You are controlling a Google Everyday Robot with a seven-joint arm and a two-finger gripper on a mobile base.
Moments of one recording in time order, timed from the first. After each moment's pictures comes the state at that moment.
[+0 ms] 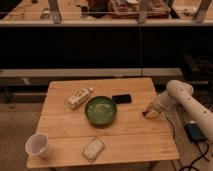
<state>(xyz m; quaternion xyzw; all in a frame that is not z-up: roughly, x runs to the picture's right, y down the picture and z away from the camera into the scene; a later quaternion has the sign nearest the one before) 0.269 0.140 0.893 -0.32 -0.15 0.18 0.92</state>
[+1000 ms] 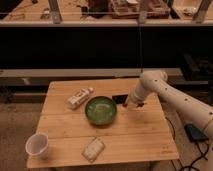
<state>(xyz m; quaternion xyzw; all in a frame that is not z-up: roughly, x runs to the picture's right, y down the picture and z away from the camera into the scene) 0.130 0.084 0.850 -0.28 -0.15 0.08 0.95</state>
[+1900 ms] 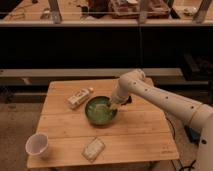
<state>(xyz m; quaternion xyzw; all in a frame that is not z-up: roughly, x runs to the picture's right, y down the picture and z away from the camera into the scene) 0.037 0.080 0.848 -0.25 -0.17 0.02 0.95</state>
